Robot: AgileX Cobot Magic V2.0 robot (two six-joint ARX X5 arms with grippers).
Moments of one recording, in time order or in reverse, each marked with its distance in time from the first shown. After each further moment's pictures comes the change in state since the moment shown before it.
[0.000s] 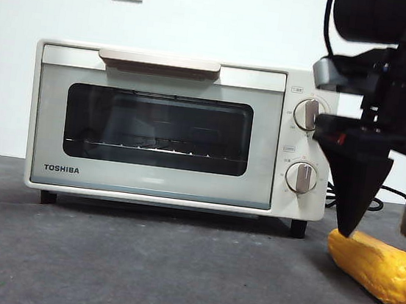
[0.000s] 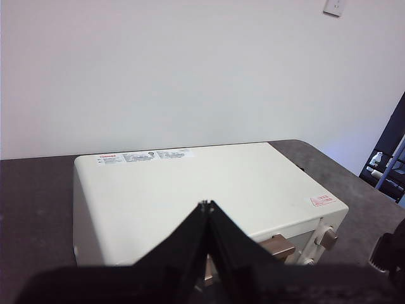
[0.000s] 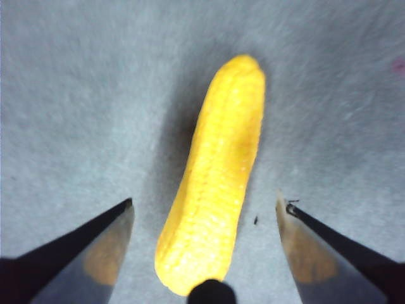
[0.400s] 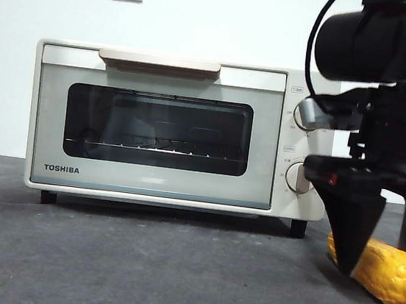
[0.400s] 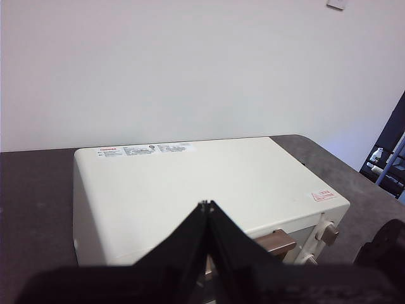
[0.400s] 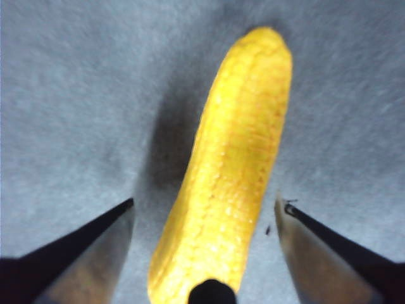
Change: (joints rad) left arm 0.000 0.006 0.000 -0.012 0.000 0.000; right arm 0.000 0.116 0.000 0.021 -0.002 -0.006
